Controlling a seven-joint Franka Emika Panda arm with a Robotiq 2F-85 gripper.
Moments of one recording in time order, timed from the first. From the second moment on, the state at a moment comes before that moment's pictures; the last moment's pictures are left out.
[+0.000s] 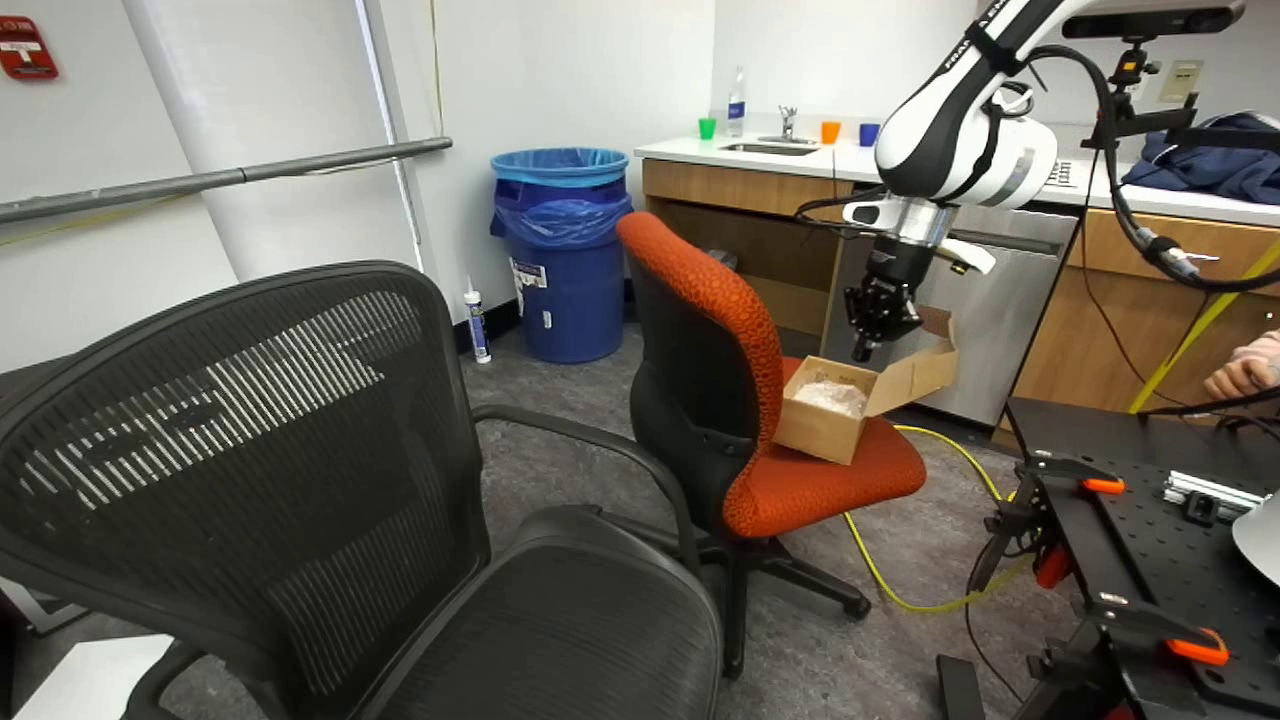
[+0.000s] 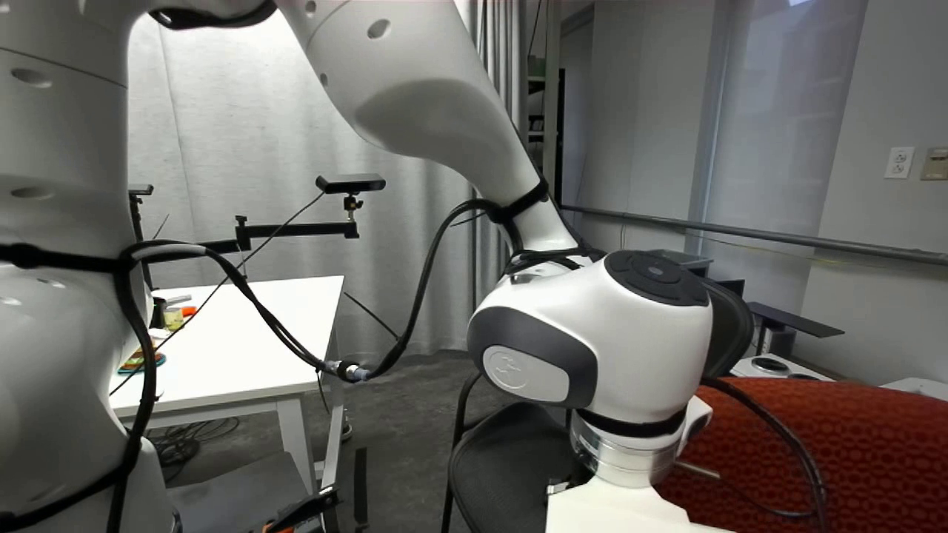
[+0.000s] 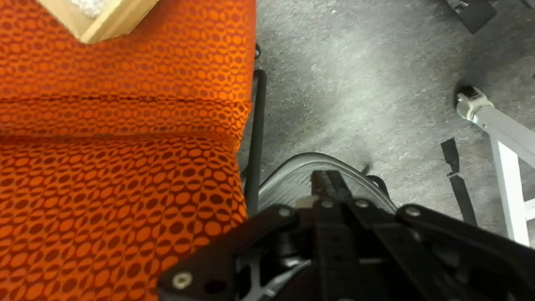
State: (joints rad) arm -0.24 0.20 -0.26 -2.49 0.66 2.67 -1.78
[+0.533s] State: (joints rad) arm -0.32 0.36 -0.20 -2.36 0.91 2.69 -2.08
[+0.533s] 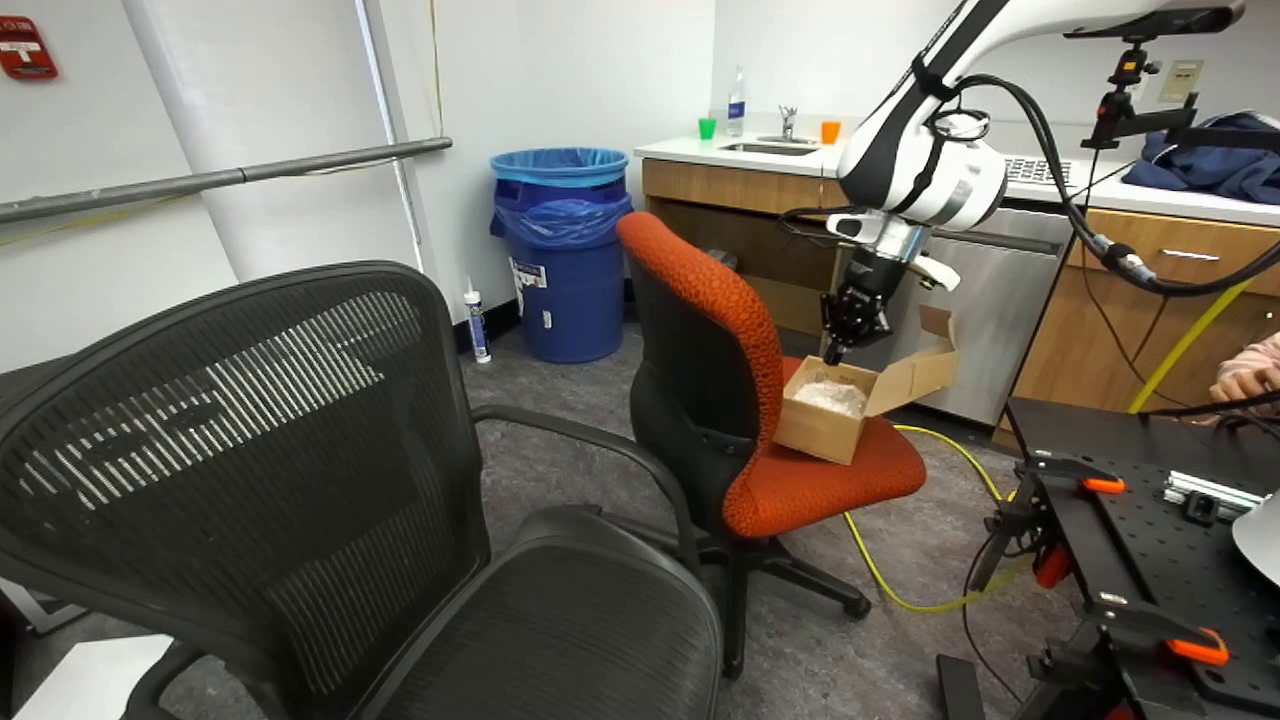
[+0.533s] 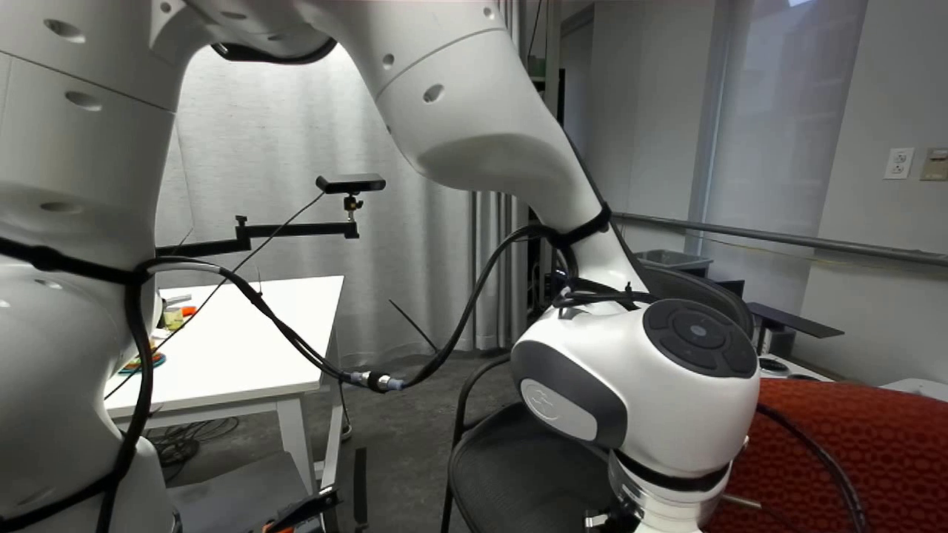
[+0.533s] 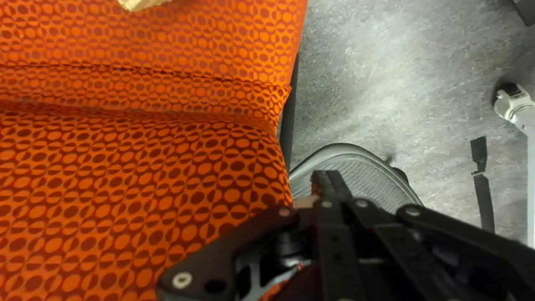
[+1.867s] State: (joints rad) arm -0.63 0.42 0.15 -2.11 1.40 2.36 -2.71
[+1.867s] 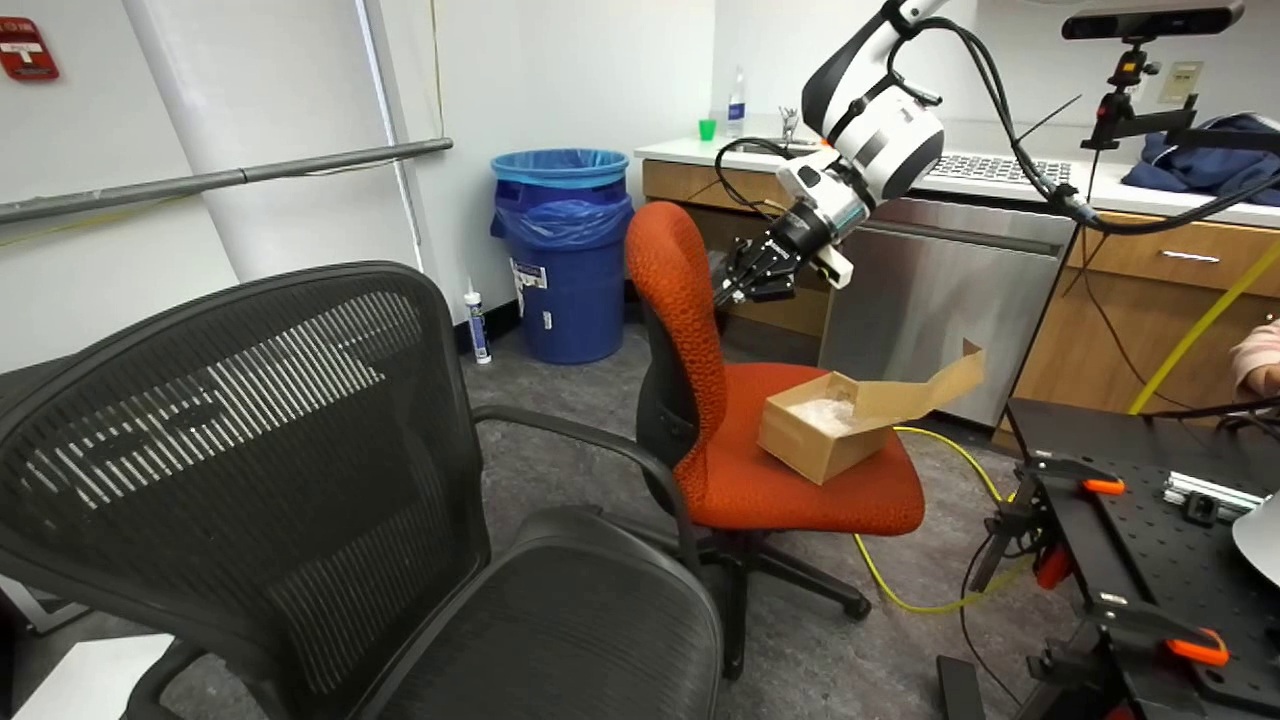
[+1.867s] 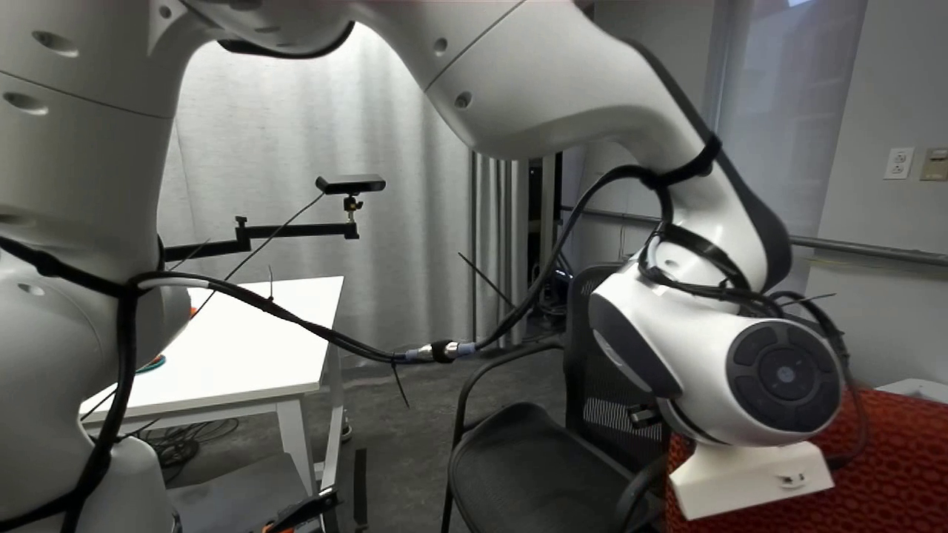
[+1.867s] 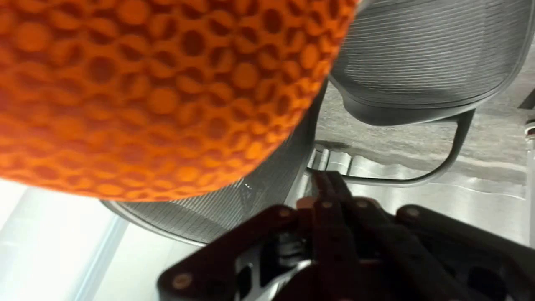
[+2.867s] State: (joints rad) arm -0.22 0.19 -0.22 -2.49 1.04 2.60 -2.15
